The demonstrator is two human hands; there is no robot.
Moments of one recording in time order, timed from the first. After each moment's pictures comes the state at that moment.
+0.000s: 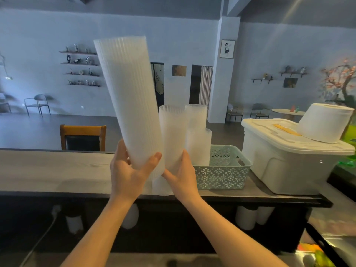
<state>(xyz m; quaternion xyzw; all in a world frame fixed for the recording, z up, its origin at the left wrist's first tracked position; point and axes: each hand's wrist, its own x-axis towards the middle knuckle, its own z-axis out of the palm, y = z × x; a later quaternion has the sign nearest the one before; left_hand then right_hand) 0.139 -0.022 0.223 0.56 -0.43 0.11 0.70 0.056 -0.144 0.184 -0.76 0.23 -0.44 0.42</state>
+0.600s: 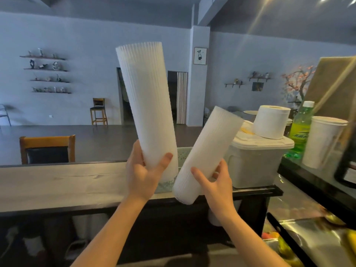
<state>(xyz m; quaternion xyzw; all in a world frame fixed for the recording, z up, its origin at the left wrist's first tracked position) 0.045 -0.086 0.238 0.51 -0.49 0.01 0.71 -0.112 -0.182 0.195 -0.65 0.27 -0.57 0.43</state>
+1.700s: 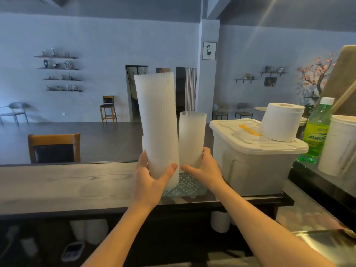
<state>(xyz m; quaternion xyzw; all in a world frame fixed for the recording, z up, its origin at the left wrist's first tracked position) 0.041 -0.140 0.208 0.61 -0.45 0.00 0.66 -0.073 -0.299 0.203 -0.79 0.35 -0.38 0.32</state>
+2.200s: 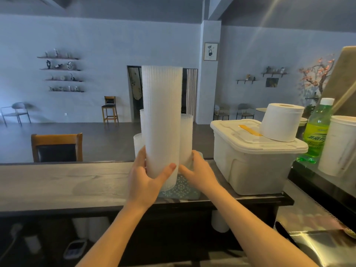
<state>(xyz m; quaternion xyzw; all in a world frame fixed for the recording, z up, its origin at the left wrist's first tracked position) 0.044 -0.124 0.215 0.59 -0.47 0.03 0.65 -0.059 -0.272 0.203 -0.83 0.35 -0.33 0.28</state>
